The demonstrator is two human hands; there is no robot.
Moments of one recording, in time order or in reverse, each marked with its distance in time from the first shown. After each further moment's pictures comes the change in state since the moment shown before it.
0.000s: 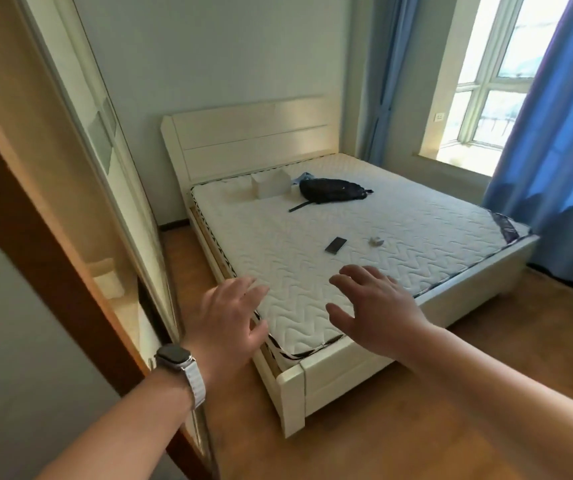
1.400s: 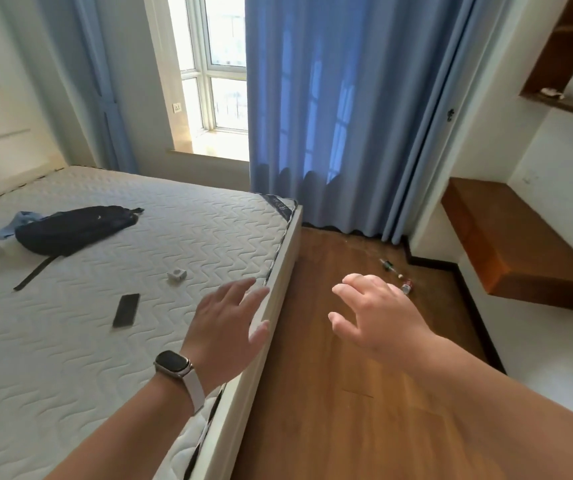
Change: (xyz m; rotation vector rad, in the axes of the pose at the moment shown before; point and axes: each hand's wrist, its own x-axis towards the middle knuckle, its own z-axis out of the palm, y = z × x) left_hand 0.386 0.179 0.210 -0.354 -0.124 0.721; right_hand 0.049 0.286 -0.004 -0.242 0.023 0.862
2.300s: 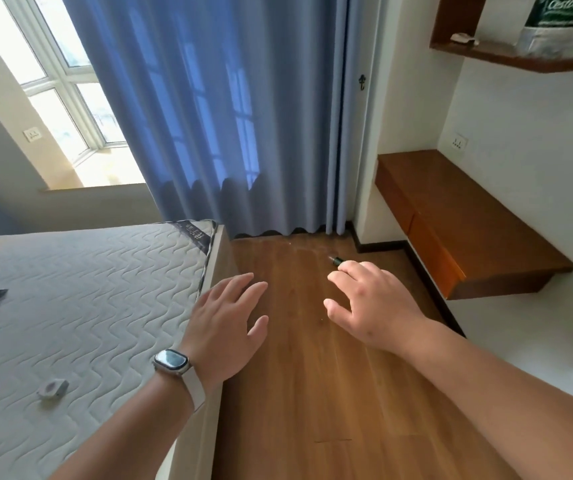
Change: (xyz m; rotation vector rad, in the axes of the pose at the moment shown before) left_hand 0.380 0.130 0.178 -0.019 -0.117 0.253; right_hand 0.196 0.342 0.052 0.042 -0.001 0.265
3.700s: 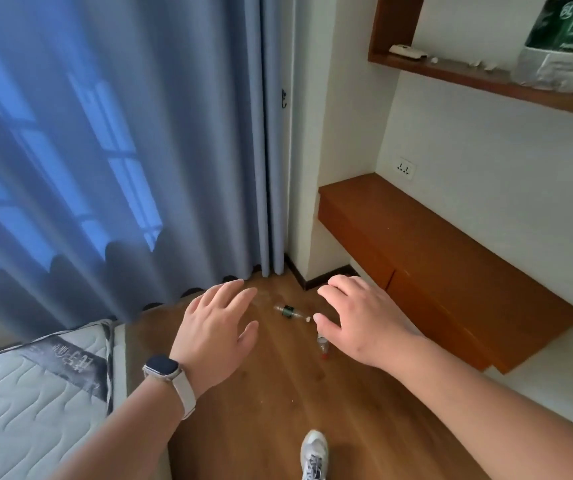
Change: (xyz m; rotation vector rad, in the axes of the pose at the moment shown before) left_hand 0.493 -0.170 0.159 -0.173 -0.029 0.331; right_hand 0.415 0.127 0.060 -0.051 -0.072 0.363
